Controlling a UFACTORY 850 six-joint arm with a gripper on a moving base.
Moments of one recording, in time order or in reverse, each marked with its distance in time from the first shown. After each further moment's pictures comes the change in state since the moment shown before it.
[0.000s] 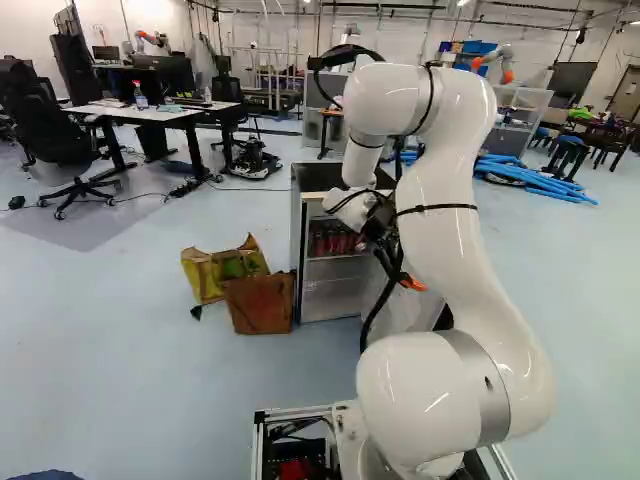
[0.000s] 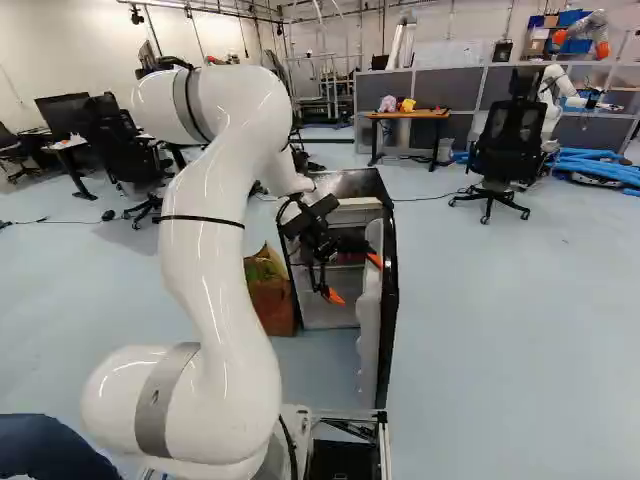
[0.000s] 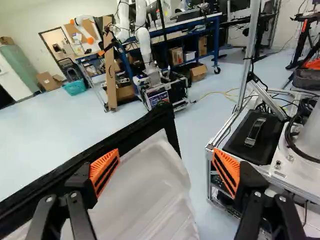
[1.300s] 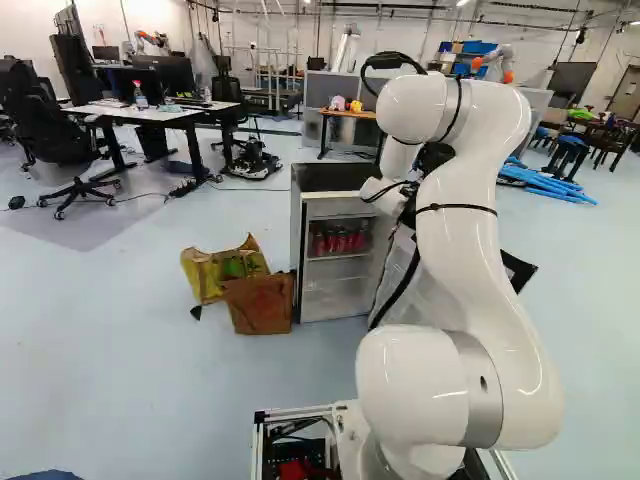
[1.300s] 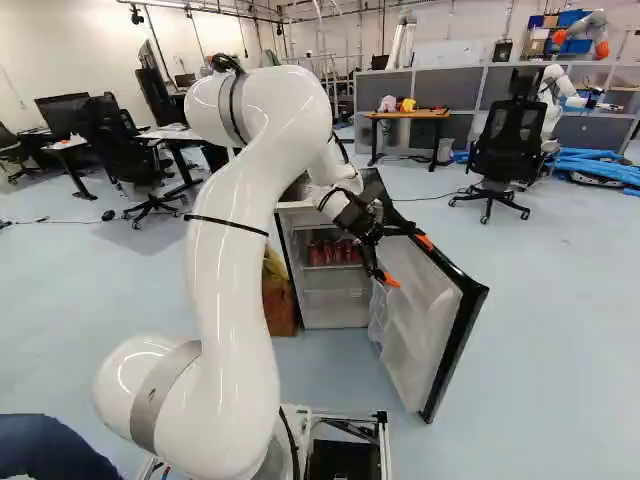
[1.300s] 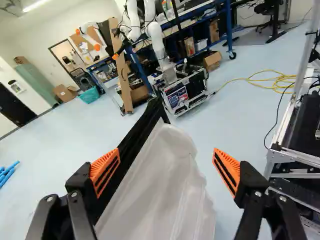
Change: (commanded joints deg) arm -11.5 -2.2 -8.3 -15.7 -1.8 0.0
